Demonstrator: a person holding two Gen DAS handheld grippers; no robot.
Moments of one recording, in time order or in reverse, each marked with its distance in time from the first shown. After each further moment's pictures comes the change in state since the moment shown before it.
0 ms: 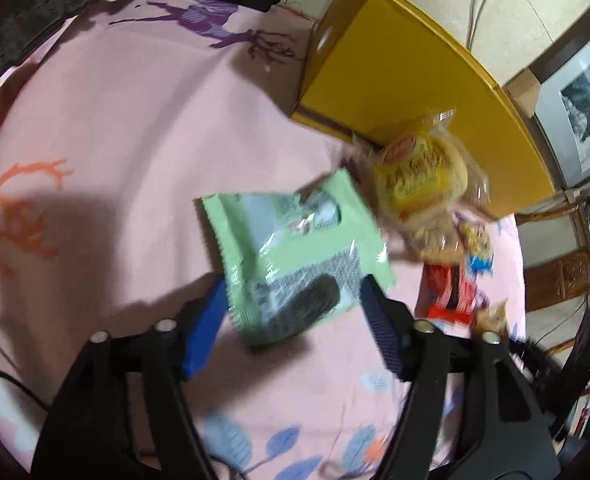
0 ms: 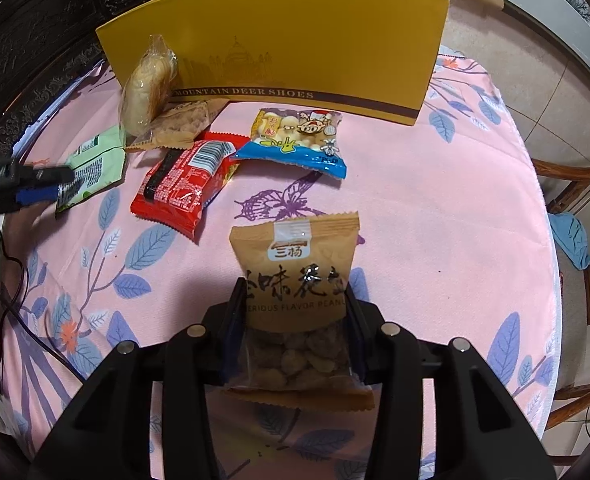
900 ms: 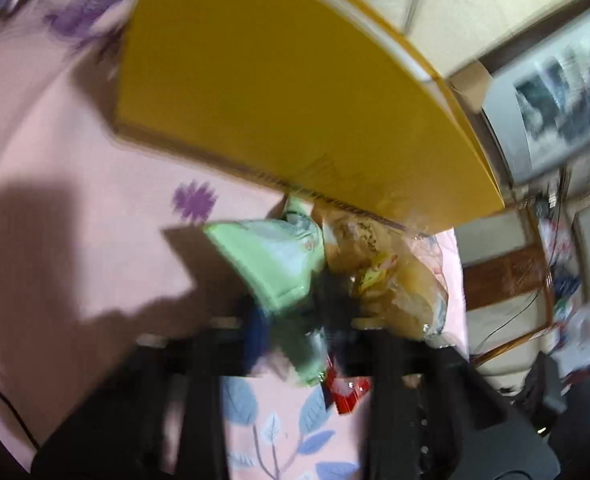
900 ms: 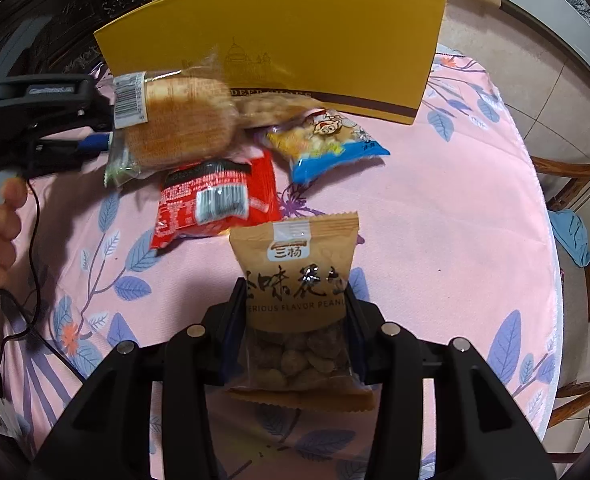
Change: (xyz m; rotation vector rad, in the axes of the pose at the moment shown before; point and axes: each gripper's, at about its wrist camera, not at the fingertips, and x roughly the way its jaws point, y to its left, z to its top) left arm 0.047 -0.077 0.024 0.099 0.015 -0.219; right arm 0.000 0.000 -0.001 0.012 -0.005 -0.001
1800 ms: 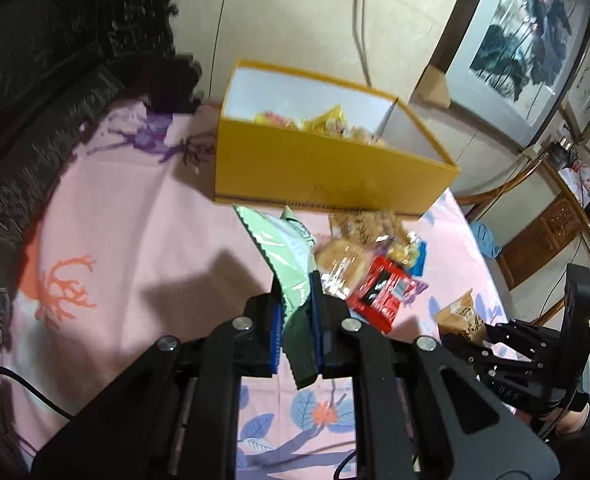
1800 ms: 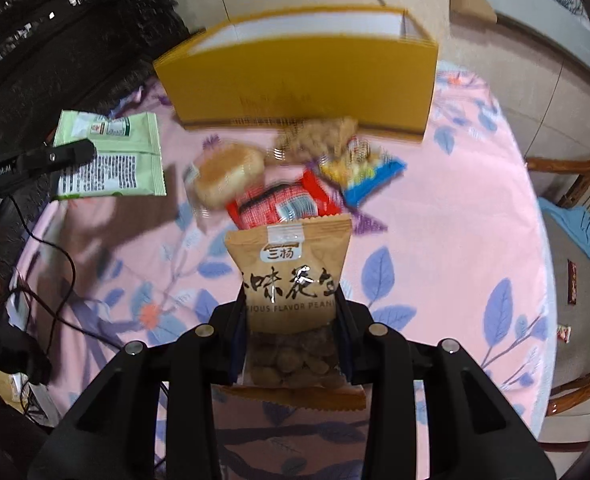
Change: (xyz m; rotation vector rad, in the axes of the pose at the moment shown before) left arm -0.148 -0.039 -0.059 0.224 -0.203 0.223; right arm -0.072 0.013 -0.007 0.018 -0.098 0.114
